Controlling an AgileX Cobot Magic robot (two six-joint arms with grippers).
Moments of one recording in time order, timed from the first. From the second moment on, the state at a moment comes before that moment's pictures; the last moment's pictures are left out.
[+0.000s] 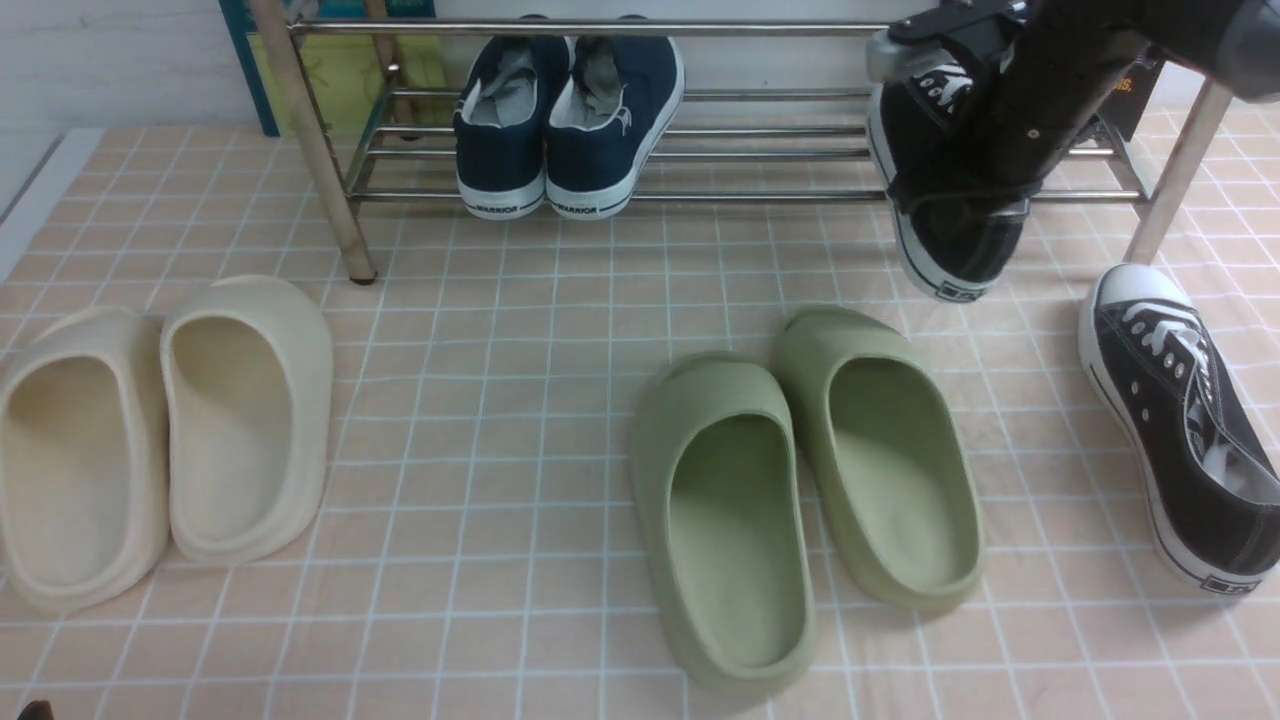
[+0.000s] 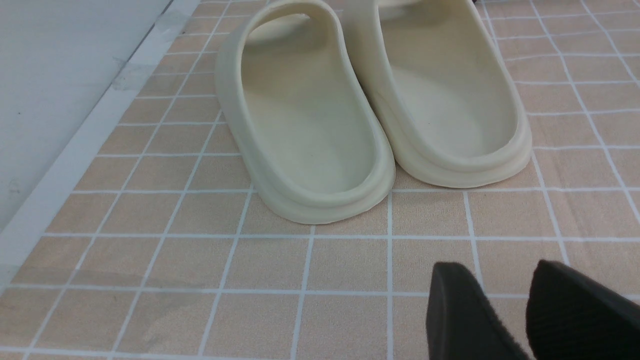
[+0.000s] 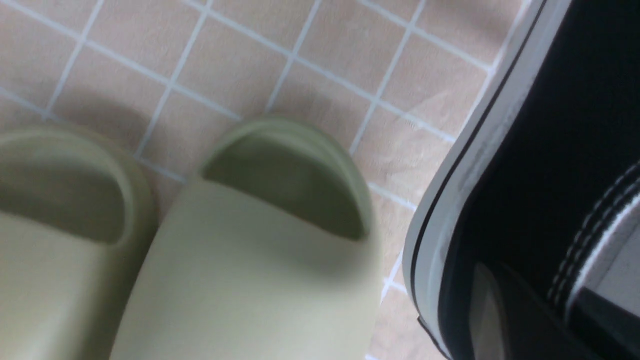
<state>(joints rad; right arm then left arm) 0.23 2.17 -2.11 0.07 1.12 -0.20 0.04 -0.01 0.02 0.19 0.37 -0.08</state>
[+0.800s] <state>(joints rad) 0.23 2.27 -2.33 -0.05 1.14 -0.17 0.04 -0.01 0.02 0.19 0.37 -0.08</state>
